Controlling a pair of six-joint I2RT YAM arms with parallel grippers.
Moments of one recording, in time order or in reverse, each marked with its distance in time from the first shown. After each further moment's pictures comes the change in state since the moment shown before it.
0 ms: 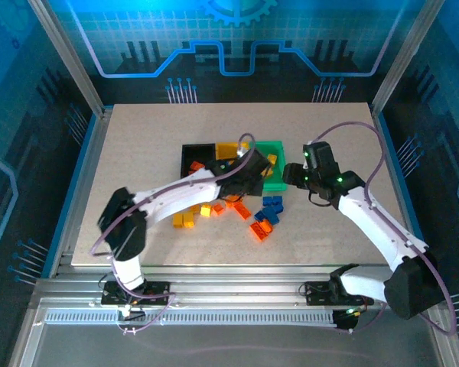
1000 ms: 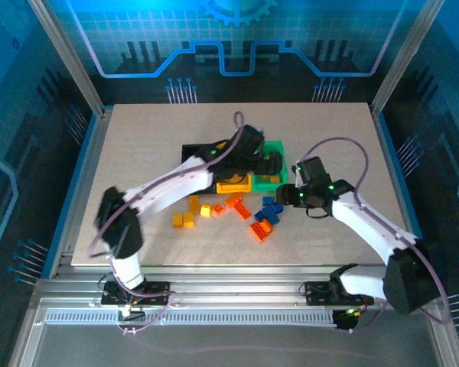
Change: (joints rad) left arm 0.059 -0.116 -0.002 0.112 0.127 -0.001; right arm 0.036 0.065 -0.137 0.002 -0.158 -0.073
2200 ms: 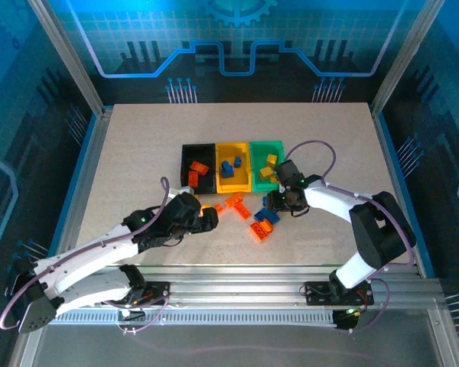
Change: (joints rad) left arm -0.039 -0.740 -0.835 -0.095 -0.144 -0.272; right arm 0.072 0.325 0.040 0.109 0.101 -0.003
